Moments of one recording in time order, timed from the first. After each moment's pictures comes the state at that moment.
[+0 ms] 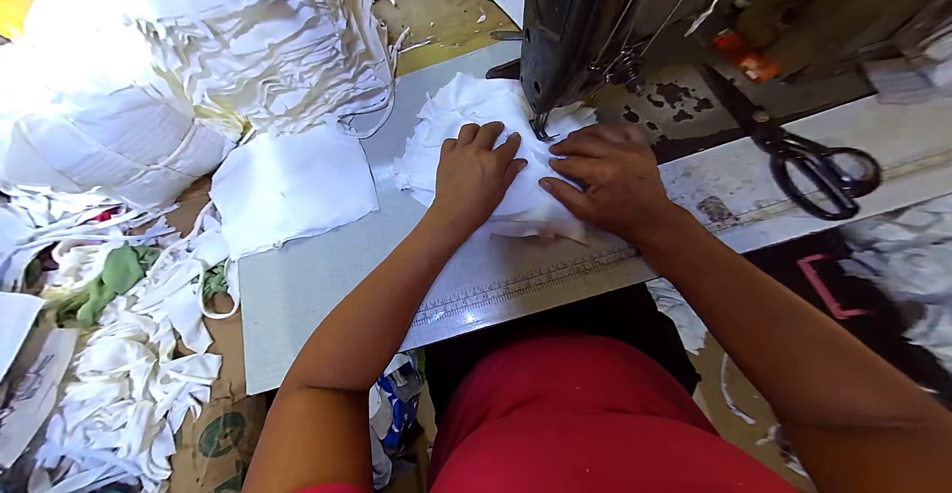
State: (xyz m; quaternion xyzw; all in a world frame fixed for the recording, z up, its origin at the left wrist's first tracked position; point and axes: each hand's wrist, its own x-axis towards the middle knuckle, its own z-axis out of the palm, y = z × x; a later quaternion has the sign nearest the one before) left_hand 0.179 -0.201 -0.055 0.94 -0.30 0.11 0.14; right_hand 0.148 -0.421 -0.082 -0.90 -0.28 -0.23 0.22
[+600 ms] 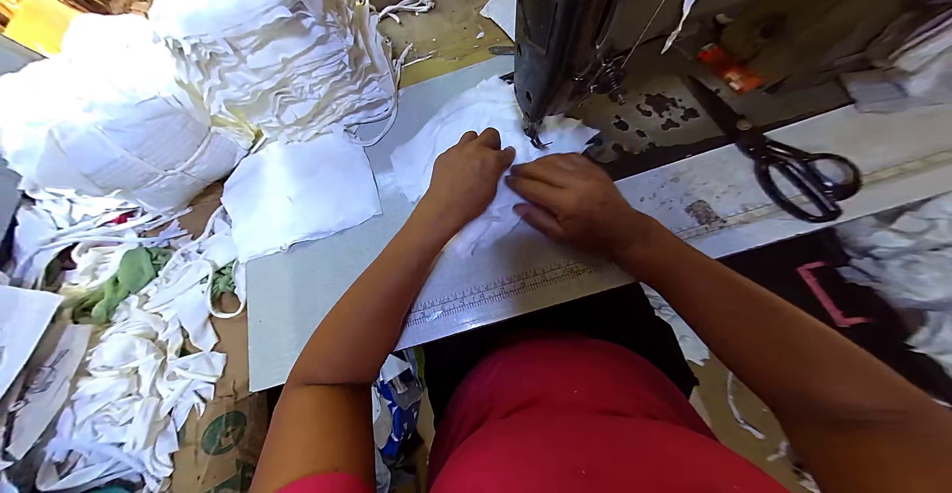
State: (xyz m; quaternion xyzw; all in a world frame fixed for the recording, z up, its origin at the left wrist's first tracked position) left_hand 0.184 -0.200 -0.026 0.94 -0.33 0.00 0.09; right_hand 0.140 -0.398 -0.079 -0.86 -0.38 -0.24 0.24
